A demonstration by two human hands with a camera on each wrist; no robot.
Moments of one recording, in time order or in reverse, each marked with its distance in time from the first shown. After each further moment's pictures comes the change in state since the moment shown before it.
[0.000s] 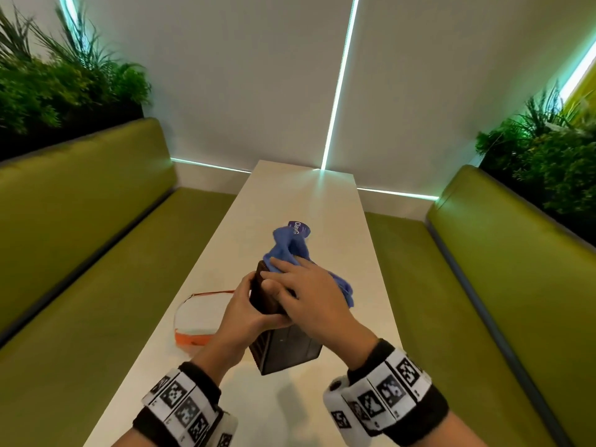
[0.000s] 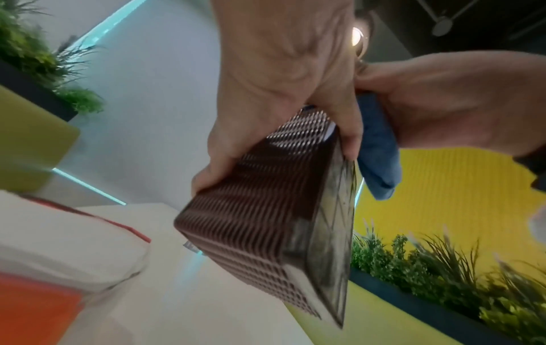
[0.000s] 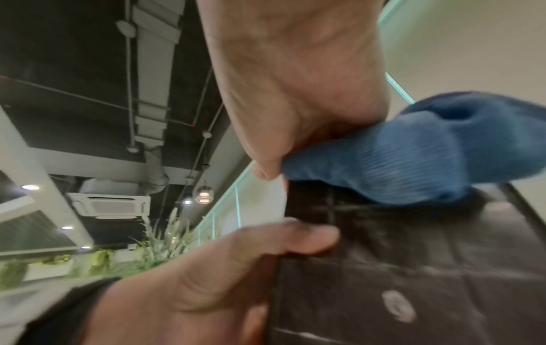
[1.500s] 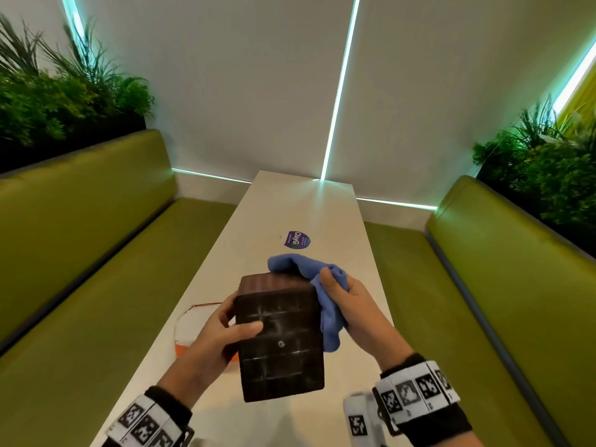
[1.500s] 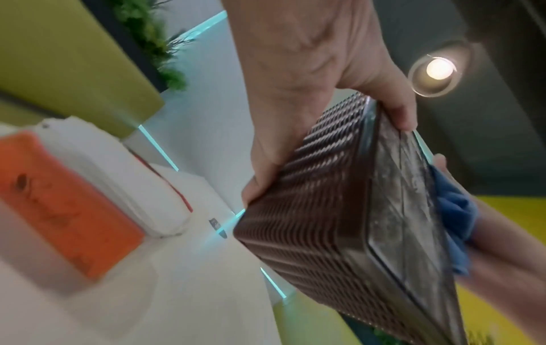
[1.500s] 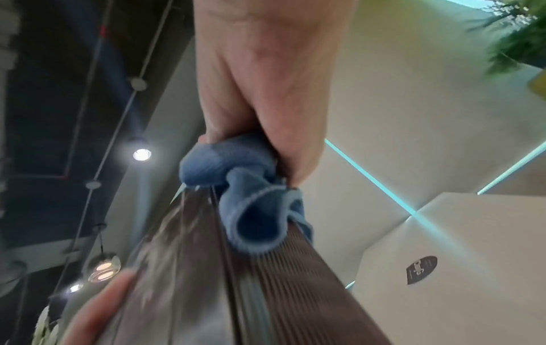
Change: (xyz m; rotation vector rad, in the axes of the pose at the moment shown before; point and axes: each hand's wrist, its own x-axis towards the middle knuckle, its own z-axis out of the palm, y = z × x) left_hand -0.012 -0.003 -0.035 -0.408 -0.172 -0.050; right_hand -0.018 0.053 -0.012 1.005 0.080 0.319
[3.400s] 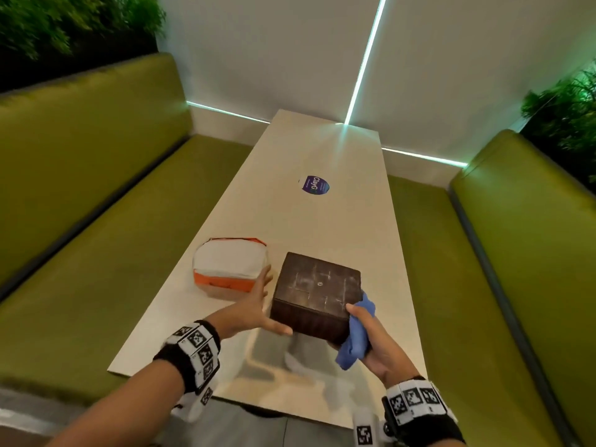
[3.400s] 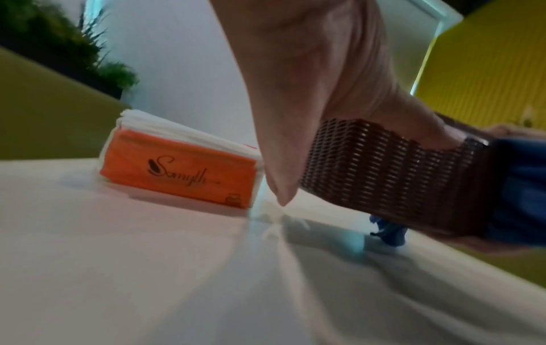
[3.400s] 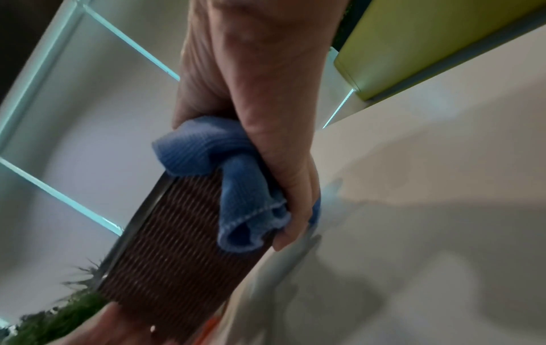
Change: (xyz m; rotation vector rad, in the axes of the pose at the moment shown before) left_hand 0.016 -0.101 -0.043 0.556 -0.182 -0.329; right_hand -0.060 0.157 -0.017 0.509 0.161 0.470
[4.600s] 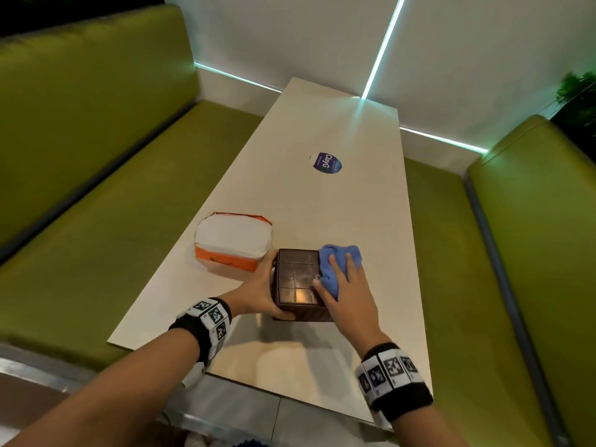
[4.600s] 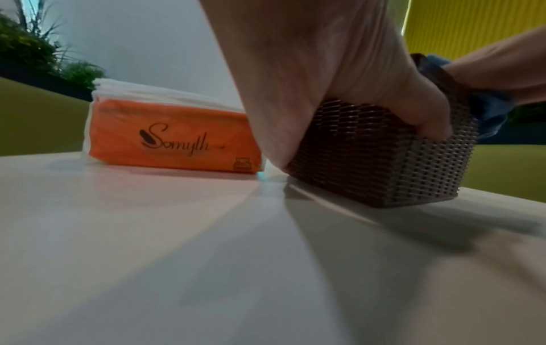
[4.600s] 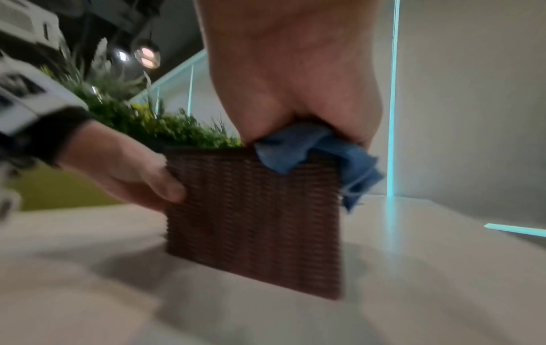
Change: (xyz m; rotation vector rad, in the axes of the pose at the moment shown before) left_hand 0.039 -0.037 -0.002 0.165 0.132 0.278; right_hand 0.043 0.010 0.034 -1.555 0.212 -0.420
